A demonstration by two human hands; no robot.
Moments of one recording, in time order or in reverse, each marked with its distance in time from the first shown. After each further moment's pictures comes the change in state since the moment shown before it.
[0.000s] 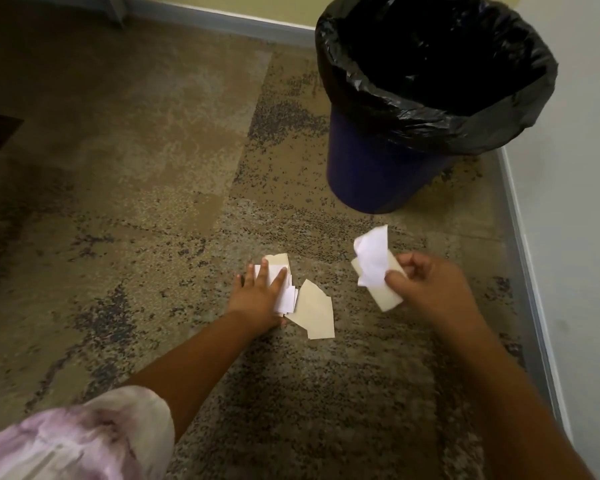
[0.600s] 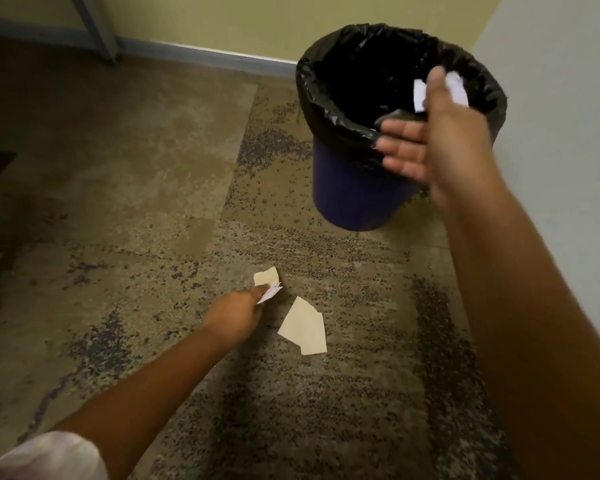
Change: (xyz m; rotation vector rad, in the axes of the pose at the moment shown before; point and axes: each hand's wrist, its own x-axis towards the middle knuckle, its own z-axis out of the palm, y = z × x) left_hand -0.036 -0.011 -0.044 -0.216 0.217 -0.004; right_hand 0.057 -0.130 -0.058 0.669 0.214 -0.082
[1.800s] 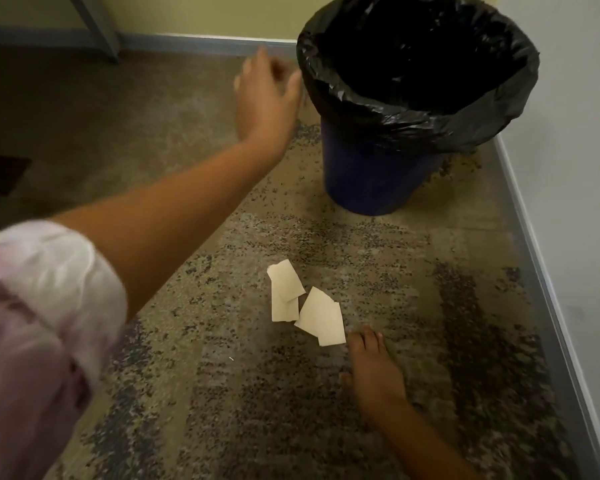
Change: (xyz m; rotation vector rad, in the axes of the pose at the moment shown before) left_hand 0.092 0.074 -0.196 -0.650 0.827 0.030; right_hand -0.119 0.296 -0.025 -1.371 -0.530 0.179
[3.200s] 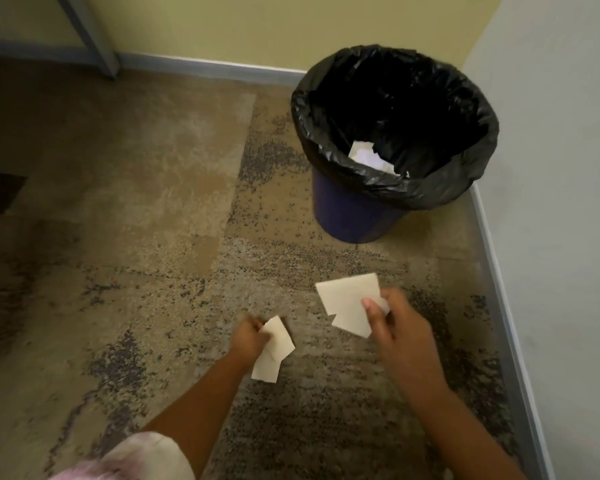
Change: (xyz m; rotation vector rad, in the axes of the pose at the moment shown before) left_hand -0.196 -0.149 0.026 0.058 -0.612 -0.853; right_hand -0.053 -0.015 -0.166 0.530 0.577 -0.238
